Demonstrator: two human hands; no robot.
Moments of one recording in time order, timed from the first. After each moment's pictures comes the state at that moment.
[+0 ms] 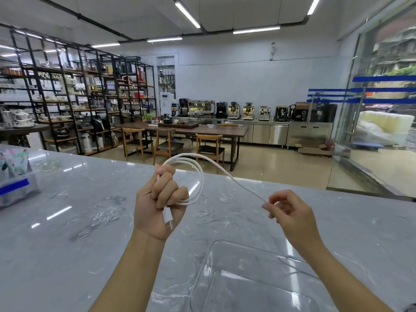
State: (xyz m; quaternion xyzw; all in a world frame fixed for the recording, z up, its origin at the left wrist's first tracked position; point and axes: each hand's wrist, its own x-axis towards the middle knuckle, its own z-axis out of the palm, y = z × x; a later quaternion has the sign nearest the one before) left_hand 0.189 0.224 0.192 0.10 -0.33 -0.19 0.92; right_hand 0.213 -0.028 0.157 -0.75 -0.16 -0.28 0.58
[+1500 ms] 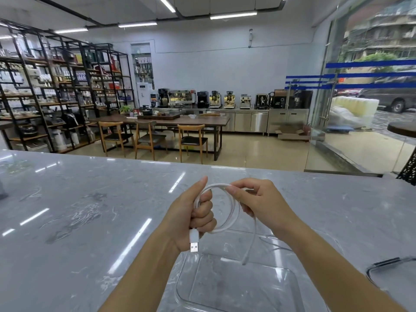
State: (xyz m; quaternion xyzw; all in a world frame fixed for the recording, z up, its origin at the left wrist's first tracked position) left_hand 0.171 0.160 0.185 0.49 -0.09 -0.17 0.85; right_hand 0.166 -0.003 0.198 -0.79 -0.17 -0.10 0.58
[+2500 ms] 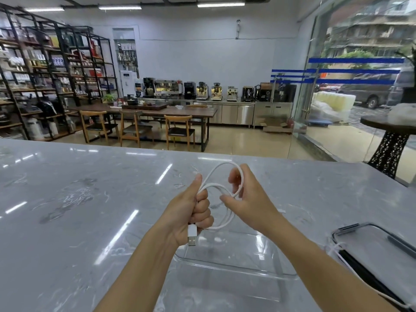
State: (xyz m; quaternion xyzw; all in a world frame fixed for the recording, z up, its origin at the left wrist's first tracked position) left_hand 0.130 0.154 0.160 0.52 -0.03 -0.17 0.84; right_hand 0.120 0.007 0.169 -0.85 -0.19 -0.20 0.45
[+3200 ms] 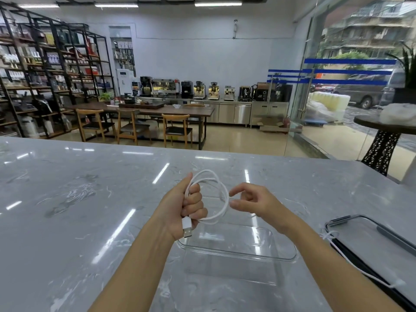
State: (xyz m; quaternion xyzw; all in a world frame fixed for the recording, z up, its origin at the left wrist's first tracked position) left_hand 0.117 0.174 0.162 0.39 -0.01 -0.23 0.89; right_hand 0.109 -0.022 0.153 -0.83 -0.18 -0.03 0.53
